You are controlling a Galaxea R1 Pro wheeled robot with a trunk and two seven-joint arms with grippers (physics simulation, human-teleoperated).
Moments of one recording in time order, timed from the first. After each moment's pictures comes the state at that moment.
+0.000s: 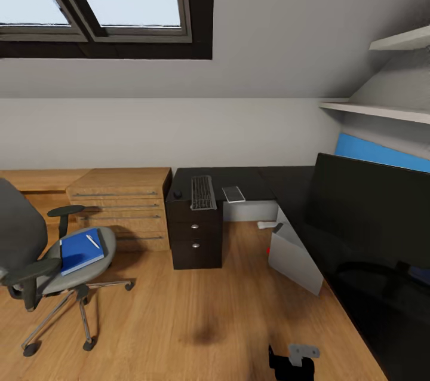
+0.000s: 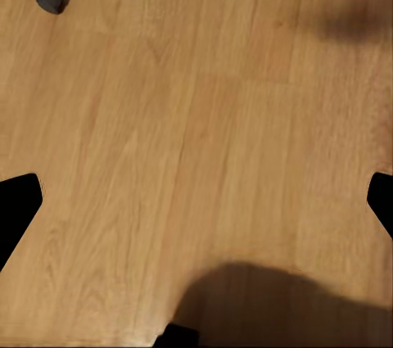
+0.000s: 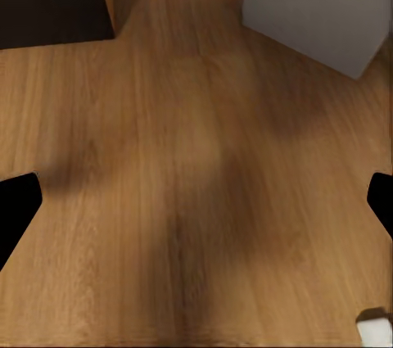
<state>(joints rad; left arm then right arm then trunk) -0.21 -0.04 -0.55 -0.35 0.58 -0.19 0.43 -0.47 0.05 0.25 0.02 -0.28 -0.55 -0.10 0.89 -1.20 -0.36</state>
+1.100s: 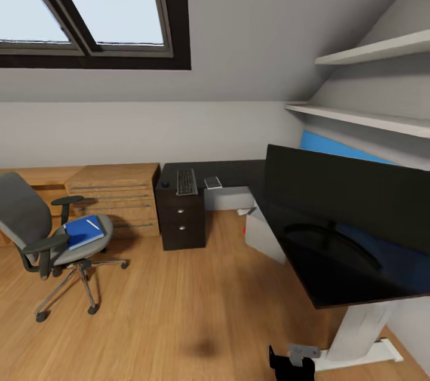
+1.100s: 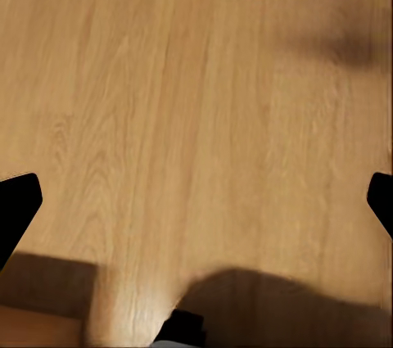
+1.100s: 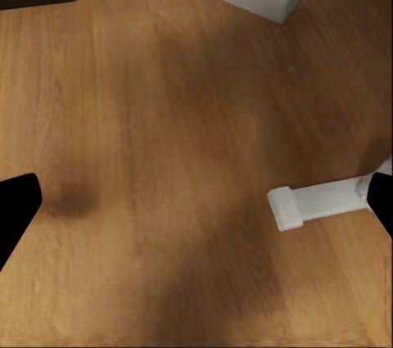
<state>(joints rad) -0.21 -0.04 -0.55 -0.34 0.59 -0.18 0.43 -0.47 0.05 0.25 0.02 -0.28 -0.55 -0.10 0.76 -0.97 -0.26</state>
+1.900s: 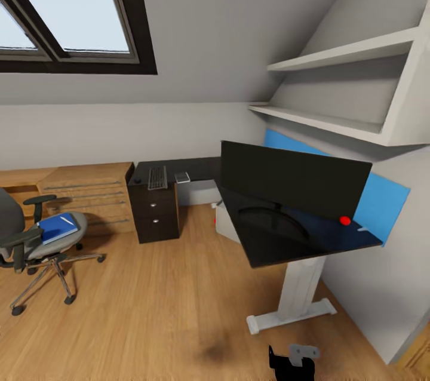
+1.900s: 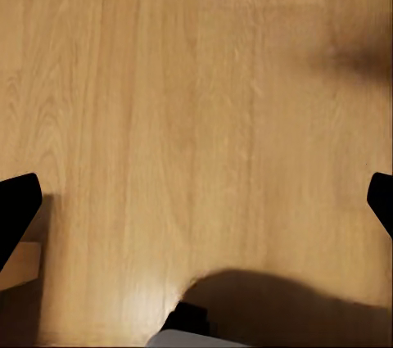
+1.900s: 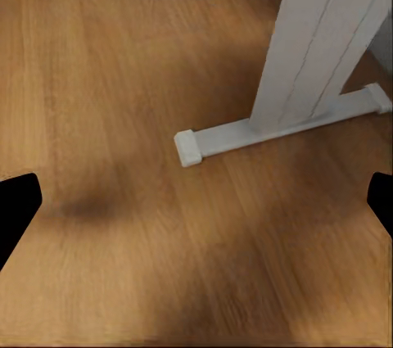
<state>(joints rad) -0.21 -0.04 -0.55 -0.34 0.58 -0.18 0.43 -0.47 0.05 0.25 0.02 -0.28 -0.55 -0.11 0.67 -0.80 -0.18</state>
